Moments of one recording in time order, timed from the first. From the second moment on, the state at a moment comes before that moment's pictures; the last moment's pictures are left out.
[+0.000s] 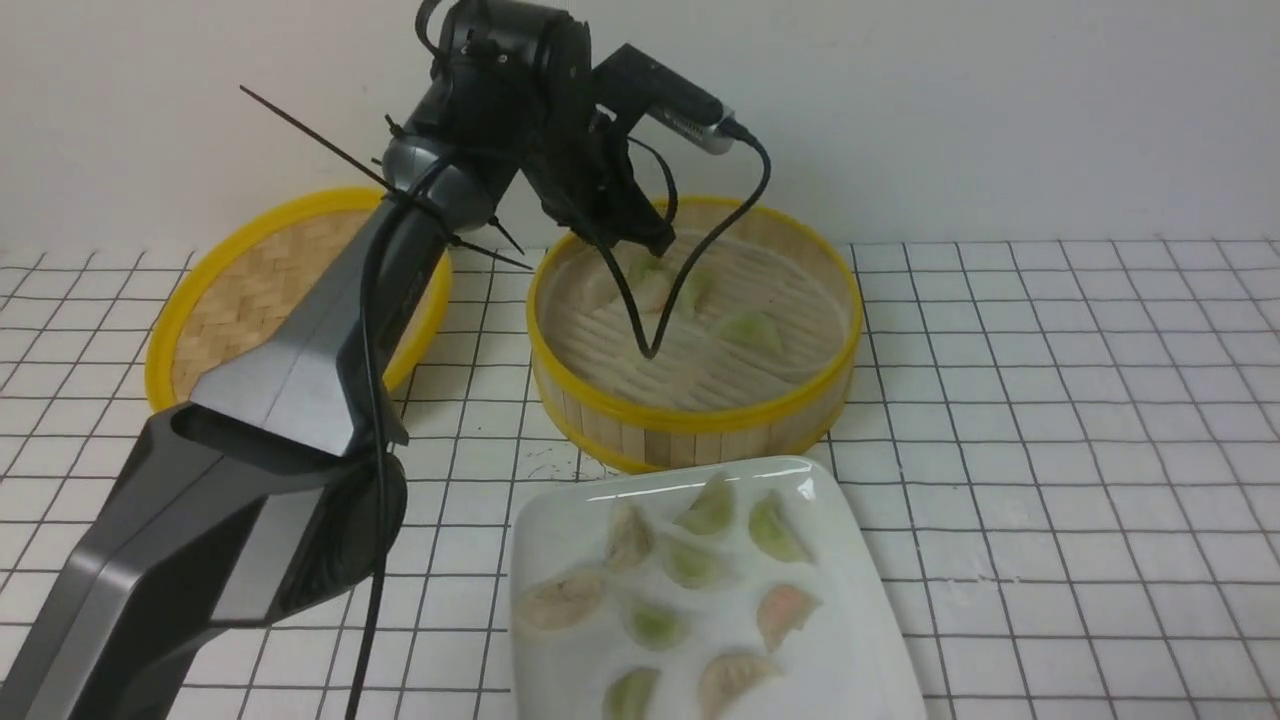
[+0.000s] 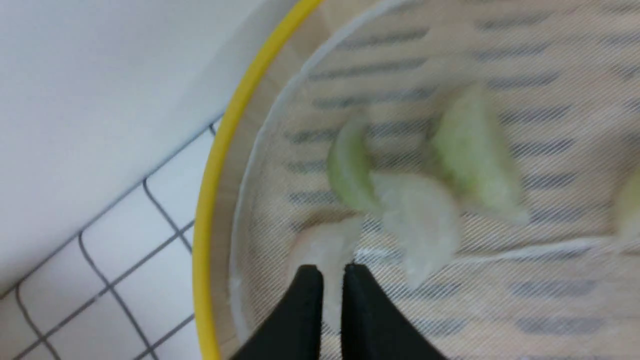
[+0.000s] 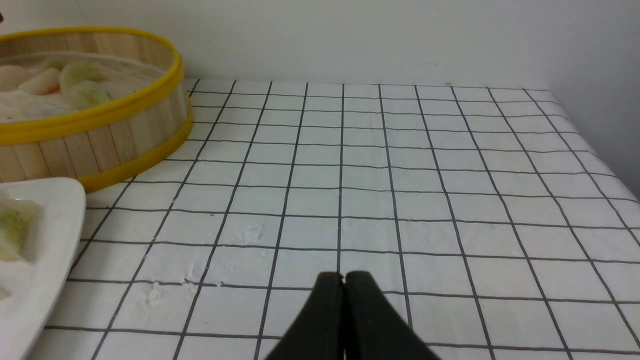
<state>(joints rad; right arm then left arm) -0.02 -0.02 0.02 0.03 0.40 -0.01 -0.38 2.69 -2.87 0.02 1.25 0.30</state>
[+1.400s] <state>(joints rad) -0.02 -0.02 0.02 0.03 0.40 -0.01 -0.38 2.02 -2.05 -0.20 1.25 0.19</state>
